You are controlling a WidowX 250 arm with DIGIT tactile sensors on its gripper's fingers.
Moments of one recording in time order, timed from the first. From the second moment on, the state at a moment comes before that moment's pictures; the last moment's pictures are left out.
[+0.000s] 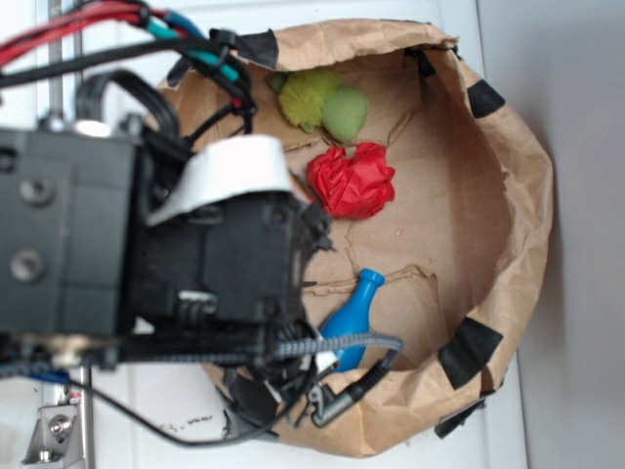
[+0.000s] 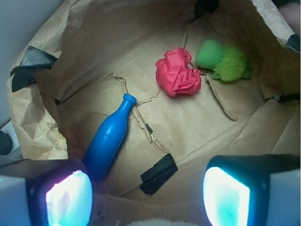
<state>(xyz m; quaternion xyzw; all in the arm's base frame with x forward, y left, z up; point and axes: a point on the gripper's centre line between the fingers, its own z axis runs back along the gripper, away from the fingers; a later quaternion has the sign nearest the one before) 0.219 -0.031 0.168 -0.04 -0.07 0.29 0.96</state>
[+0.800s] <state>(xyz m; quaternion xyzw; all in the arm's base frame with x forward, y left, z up) 0.272 0.000 0.140 0.01 -0.10 0.43 0.90</state>
